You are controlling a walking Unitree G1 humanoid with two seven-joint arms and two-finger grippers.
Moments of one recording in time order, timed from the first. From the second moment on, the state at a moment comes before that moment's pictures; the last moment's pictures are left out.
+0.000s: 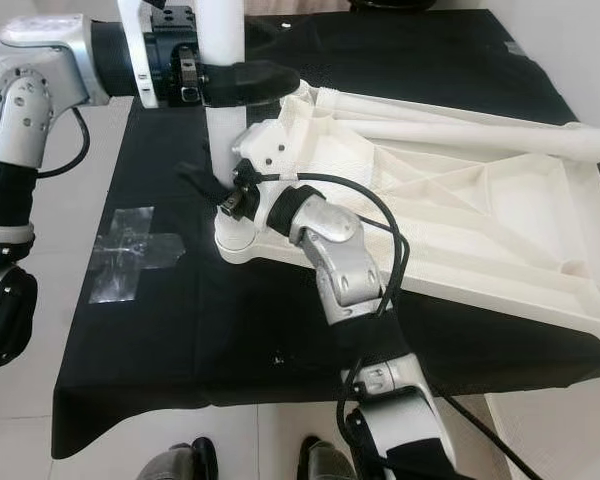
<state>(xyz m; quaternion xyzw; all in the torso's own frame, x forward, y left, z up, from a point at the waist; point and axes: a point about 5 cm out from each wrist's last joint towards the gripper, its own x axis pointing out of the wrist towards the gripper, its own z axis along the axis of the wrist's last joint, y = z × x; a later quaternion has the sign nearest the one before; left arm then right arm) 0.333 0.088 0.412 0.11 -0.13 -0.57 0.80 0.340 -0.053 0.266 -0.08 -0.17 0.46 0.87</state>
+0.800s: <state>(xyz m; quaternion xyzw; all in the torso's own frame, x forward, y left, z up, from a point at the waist) 0.332 0.089 0.413 0.11 -0.14 -0.57 0.80 0.335 -0.060 0.269 -0.11 -0.14 0.48 0.86</state>
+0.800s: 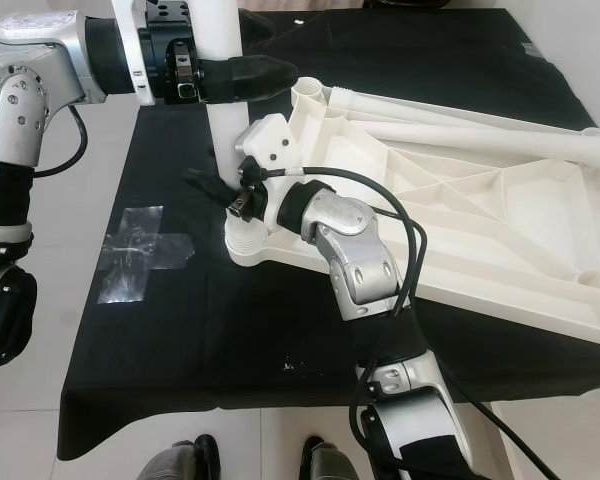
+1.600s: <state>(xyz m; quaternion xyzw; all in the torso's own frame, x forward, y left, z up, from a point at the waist) 0.330 0.087 0.414 0.12 -0.14 -0.57 0.80 0.311 -0.040 0.246 -0.08 -0.12 0.22 0.96</state>
